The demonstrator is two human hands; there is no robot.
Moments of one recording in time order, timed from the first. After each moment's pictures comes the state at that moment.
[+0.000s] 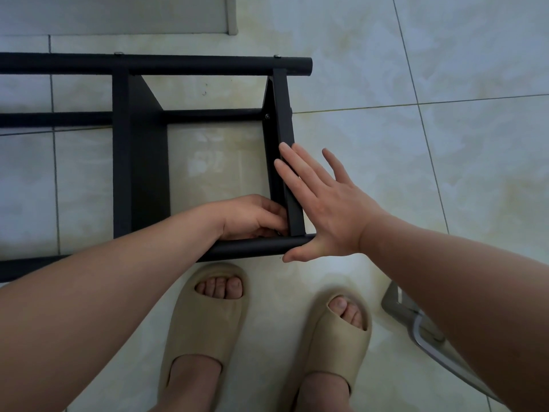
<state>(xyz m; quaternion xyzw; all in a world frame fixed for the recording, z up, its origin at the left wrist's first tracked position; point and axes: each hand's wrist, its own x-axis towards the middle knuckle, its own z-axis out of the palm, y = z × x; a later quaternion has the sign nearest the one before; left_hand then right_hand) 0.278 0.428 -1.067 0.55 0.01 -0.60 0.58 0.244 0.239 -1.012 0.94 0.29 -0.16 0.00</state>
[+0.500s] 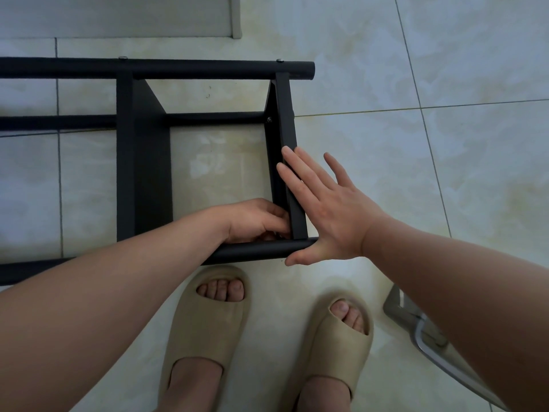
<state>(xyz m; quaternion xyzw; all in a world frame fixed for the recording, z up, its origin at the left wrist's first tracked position) 0.279 0.425 -1.065 0.63 -0.02 -0.58 0.52 0.244 0.239 -1.013 0.94 0.30 -0.15 0.00</state>
